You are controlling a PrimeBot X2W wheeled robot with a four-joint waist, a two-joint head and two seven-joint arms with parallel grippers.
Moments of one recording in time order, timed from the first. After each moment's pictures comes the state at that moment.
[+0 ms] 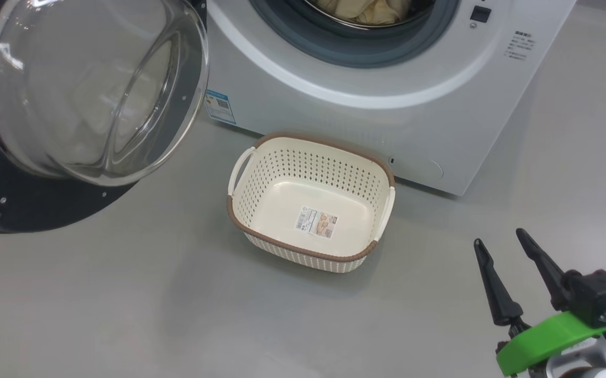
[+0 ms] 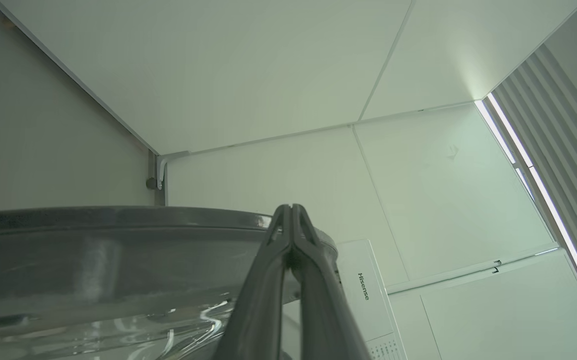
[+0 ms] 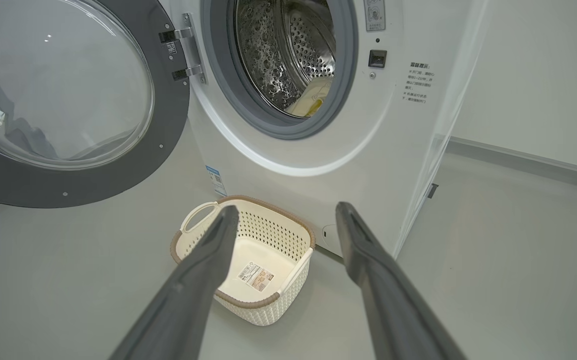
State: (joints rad) left arm -0.57 0.36 0.32 0.31 -1.67 -0.12 -0.06; right arm 0.15 -0.04 -0.01 -0.19 0.09 0.13 0.00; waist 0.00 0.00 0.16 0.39
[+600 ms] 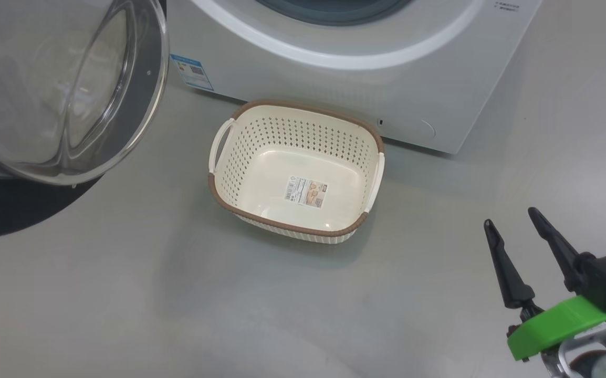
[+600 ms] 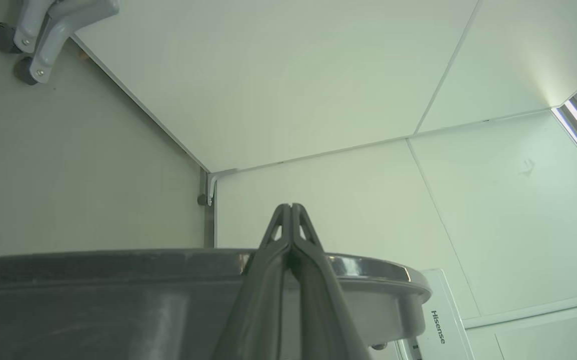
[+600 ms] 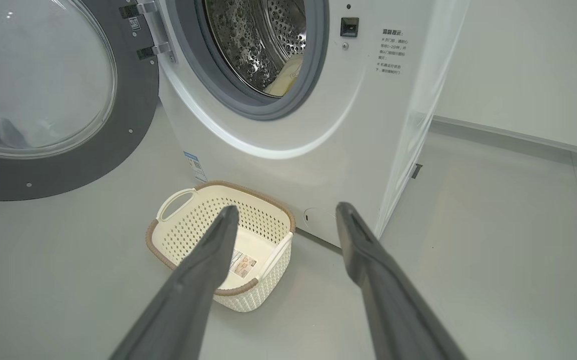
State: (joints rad) left arm -0.65 0.40 0.42 0.50 -1.63 -0.12 -0.07; right arm 0.11 -0.07 -0.03 -0.24 0.08 0.13 0.03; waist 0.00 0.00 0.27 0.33
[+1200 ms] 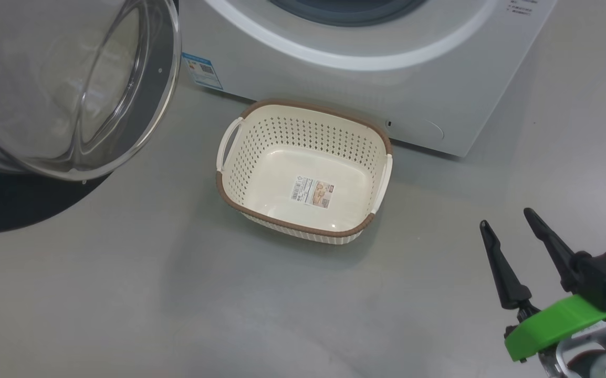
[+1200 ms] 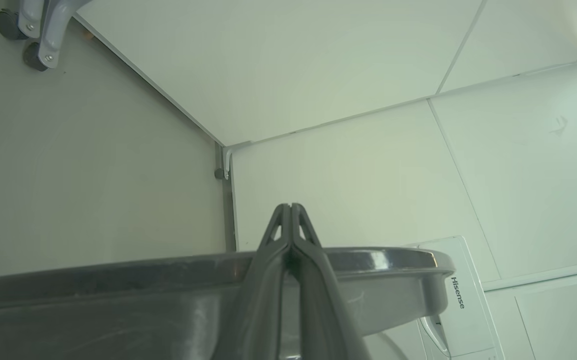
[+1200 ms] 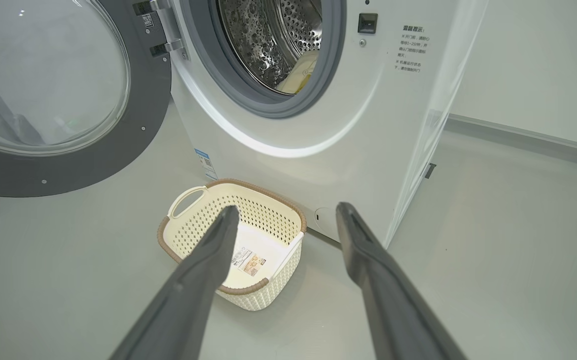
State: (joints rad) left arm -0.65 0.44 0.38 0.56 -1.61 -0.12 0.08; right arm 0.11 -0.07 -0.02 -0.24 0.08 0.13 0.05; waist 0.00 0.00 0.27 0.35
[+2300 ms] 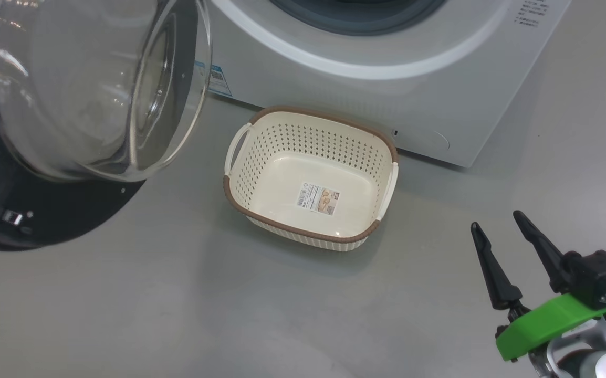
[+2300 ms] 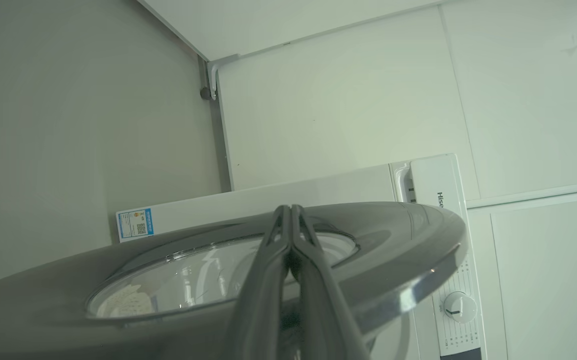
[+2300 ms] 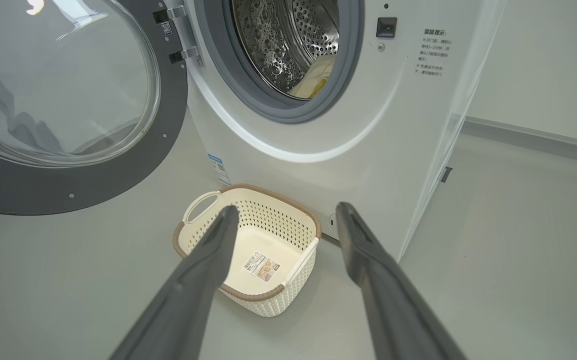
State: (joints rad) left arm -0.59 0.43 0.35 0.49 -1.65 -0.13 0.34; right arm 0.10 -0.06 0.00 -0.21 0.11 0.13 0.04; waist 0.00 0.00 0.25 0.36
